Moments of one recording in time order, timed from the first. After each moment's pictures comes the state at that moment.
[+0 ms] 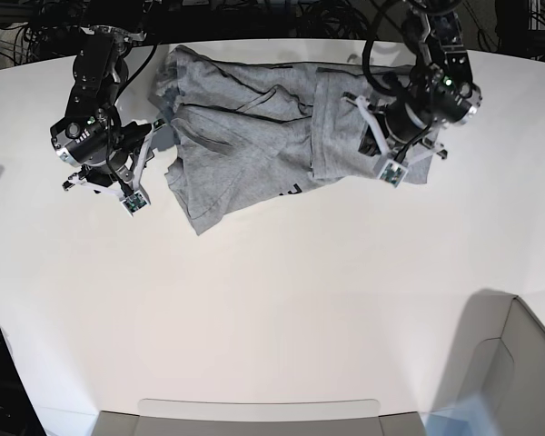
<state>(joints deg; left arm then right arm) 15.0 -0.4 -14.6 116.1 -16.0 -35.4 68.3 -2.7 2.8 13.6 109.8 -0.8 44.9 -77.6</state>
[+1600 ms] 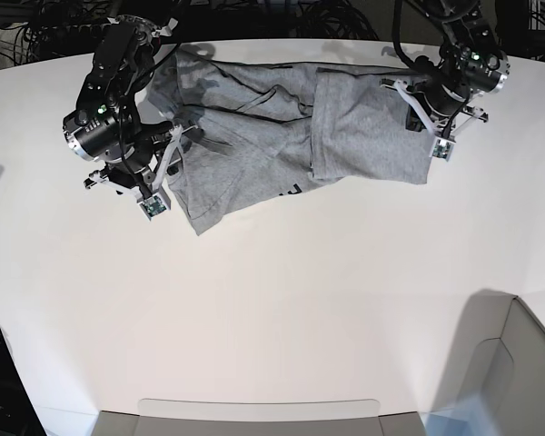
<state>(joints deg) 20.4 -0.2 -26.2 116.1 -15.4 -35.2 66.9 -2.8 -6.3 14.9 116.7 5.1 44.9 -82.2</state>
